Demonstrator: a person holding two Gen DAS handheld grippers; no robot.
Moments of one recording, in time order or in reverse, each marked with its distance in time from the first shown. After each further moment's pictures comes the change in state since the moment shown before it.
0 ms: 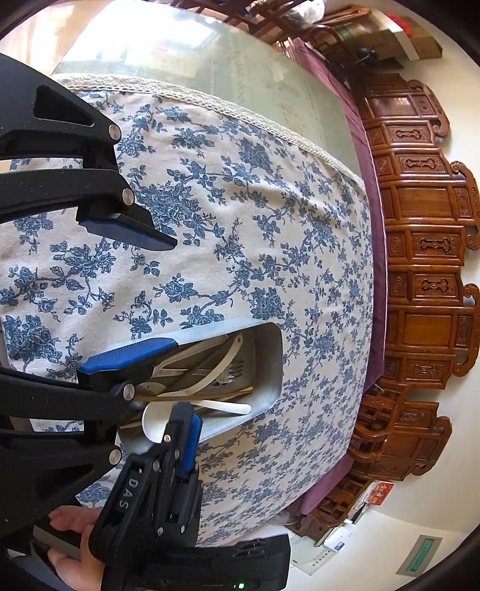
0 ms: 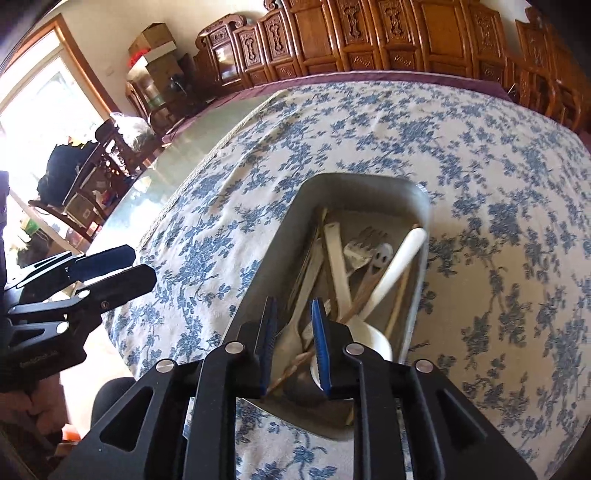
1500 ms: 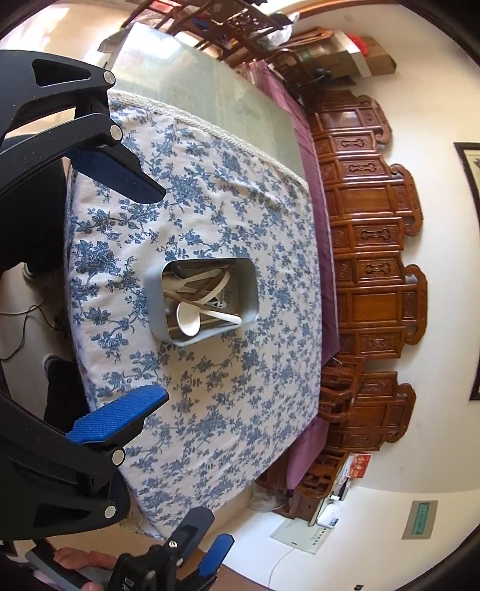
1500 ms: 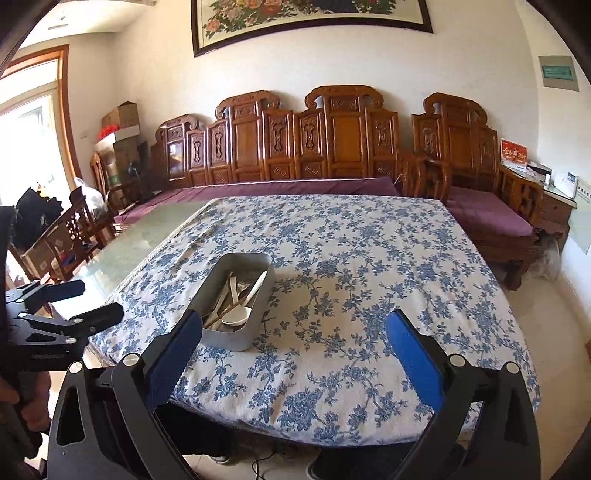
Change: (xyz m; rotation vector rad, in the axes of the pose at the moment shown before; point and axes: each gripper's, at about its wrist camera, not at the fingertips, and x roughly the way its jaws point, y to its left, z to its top) left arm -0.142 -0.117 -0.077 0.053 -0.216 0.052; right arm -0.255 -0.011 -0.133 0.011 -0.430 -0.320
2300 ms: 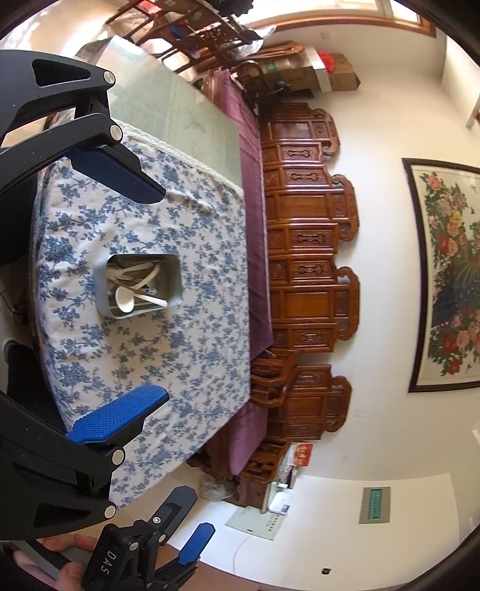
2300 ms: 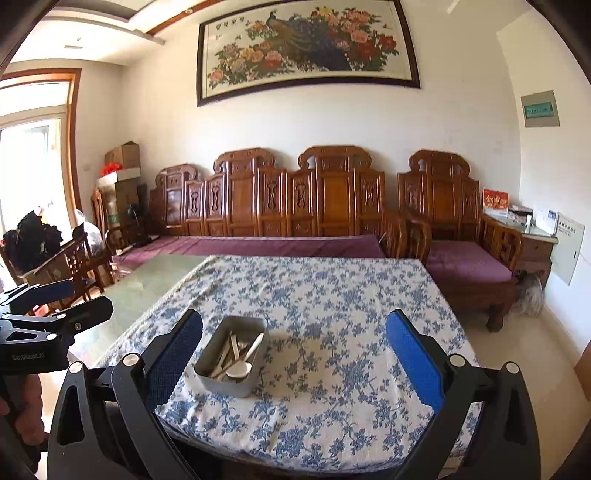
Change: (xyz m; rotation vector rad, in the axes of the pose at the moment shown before) left arm -0.106 -0.021 0.039 -0.025 -0.243 0.002; right arm -0.101 0.013 0.051 -0.029 -0.222 -0.046
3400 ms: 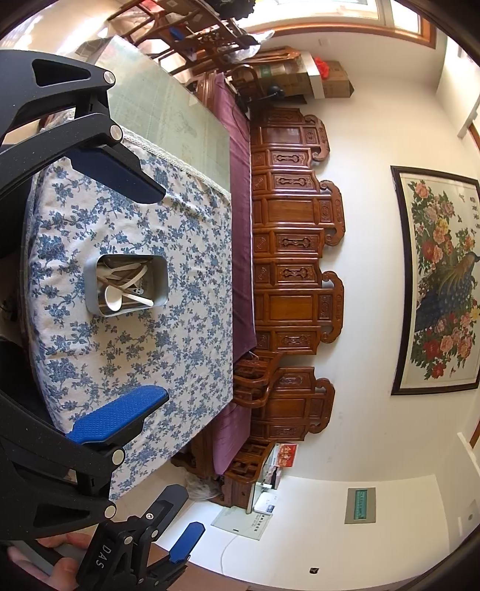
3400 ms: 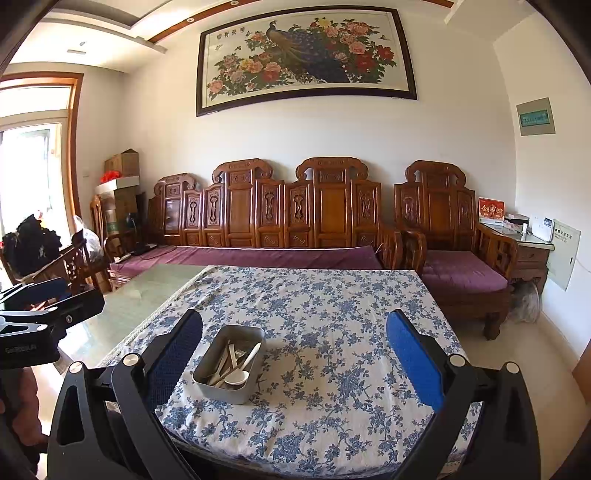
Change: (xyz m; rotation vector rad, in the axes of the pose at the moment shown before) left arm -0.014 0.001 0.002 -0.019 -0.050 0.005; right arm -0.010 0.001 0.001 -0.001 -0.023 -0.013
